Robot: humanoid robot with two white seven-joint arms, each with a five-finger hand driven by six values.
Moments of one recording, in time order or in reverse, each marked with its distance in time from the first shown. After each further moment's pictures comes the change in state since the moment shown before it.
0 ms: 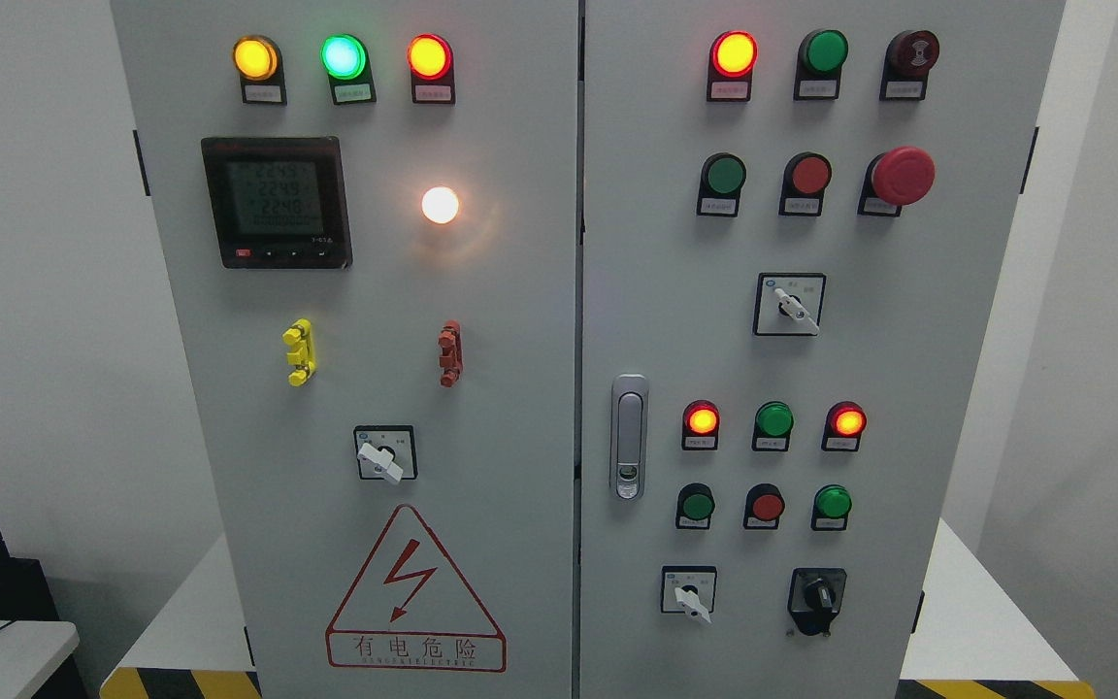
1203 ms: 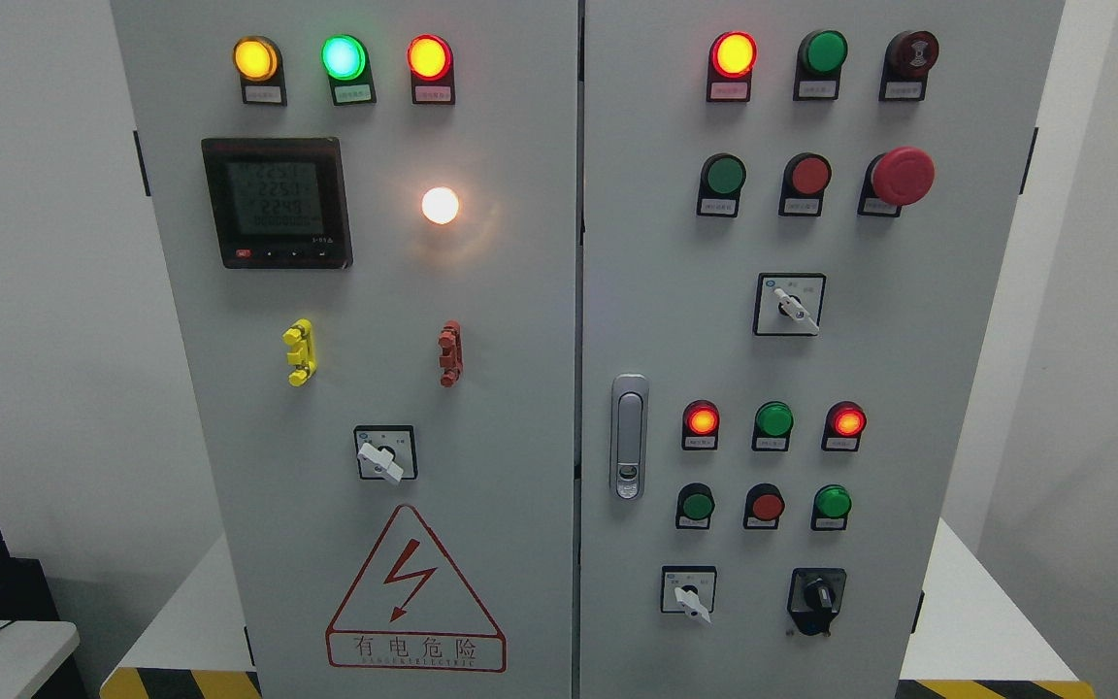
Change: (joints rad) left arm -0.135 0.023 -0.487 0.761 -0.016 0.330 0.030; right arm 0.000 0.000 0.000 0.000 0.000 0.000 0.000
